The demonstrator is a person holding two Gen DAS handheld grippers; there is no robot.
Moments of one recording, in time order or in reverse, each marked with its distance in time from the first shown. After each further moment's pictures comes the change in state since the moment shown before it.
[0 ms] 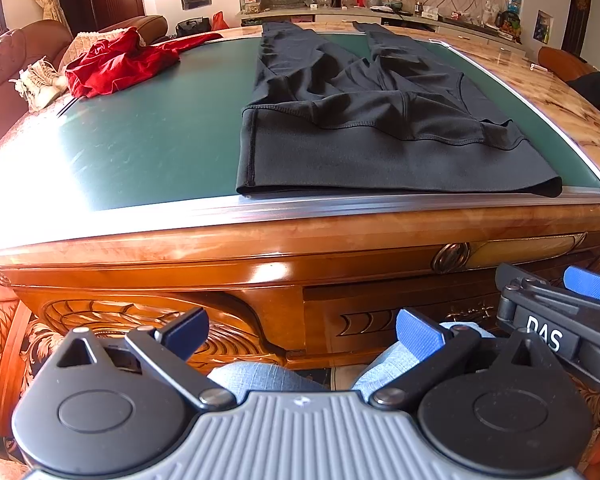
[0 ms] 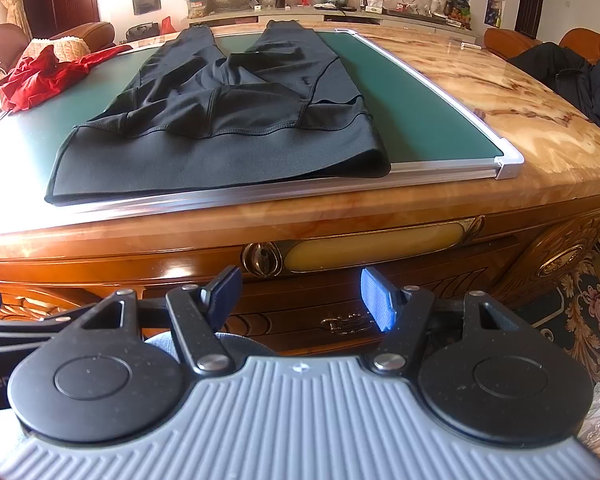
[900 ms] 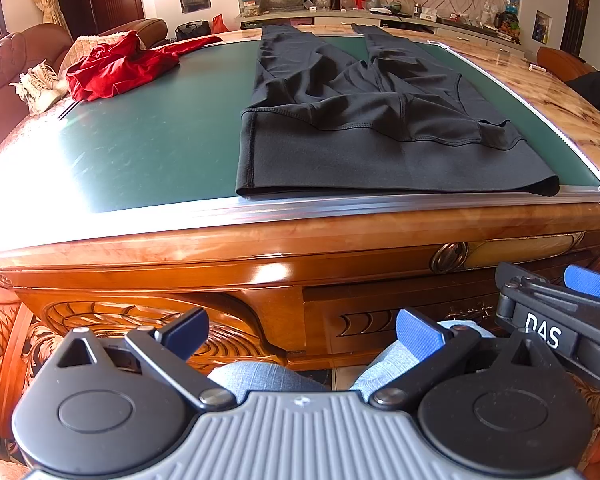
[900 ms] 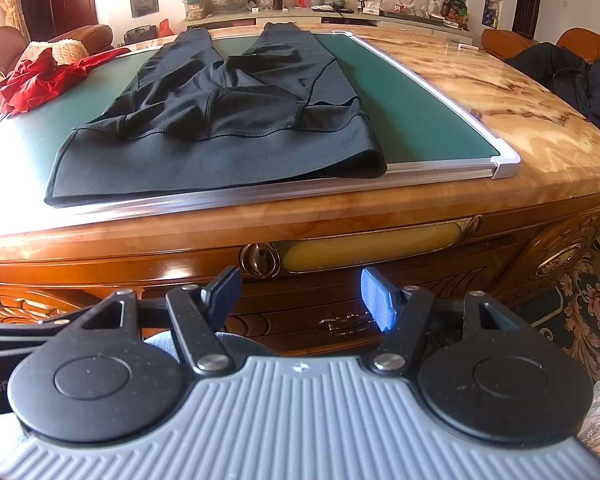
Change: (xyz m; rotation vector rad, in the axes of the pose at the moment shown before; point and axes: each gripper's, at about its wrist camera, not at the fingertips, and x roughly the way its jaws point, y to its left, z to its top) left arm -0.001 -0.002 0.000 0.006 -0.008 0.005; right arm -0.004 -0.001 -0.002 0.004 -0.007 -0.004
